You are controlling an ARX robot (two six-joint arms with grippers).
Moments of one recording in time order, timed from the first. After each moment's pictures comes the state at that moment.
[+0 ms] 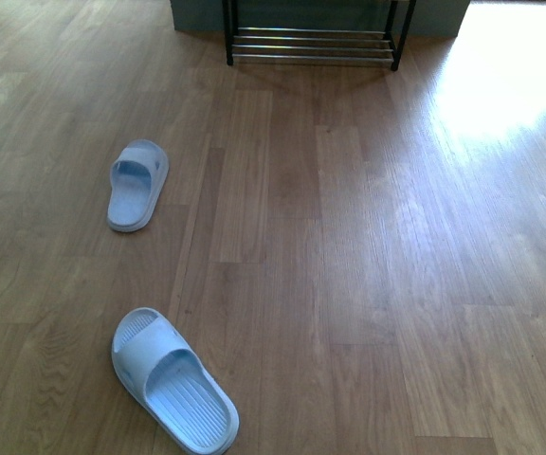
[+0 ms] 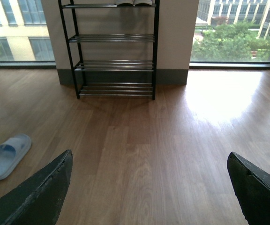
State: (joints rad) left arm -0.16 1.48 0.52 0.04 -0.31 -0.69; right arm 0.00 0.00 0.02 0.00 0.00 0.00
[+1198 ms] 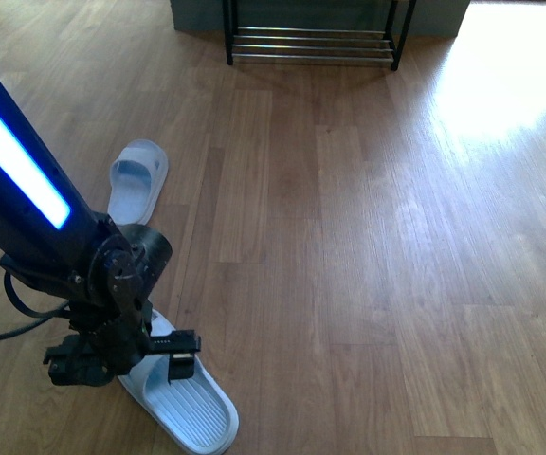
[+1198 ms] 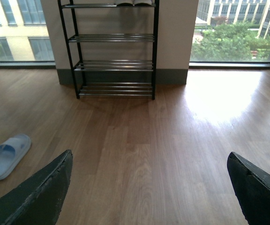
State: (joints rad) left arm -0.28 2.83 1.40 -0.15 -0.05 -0.34; right arm 0.00 0.00 0.02 0.00 0.00 0.00
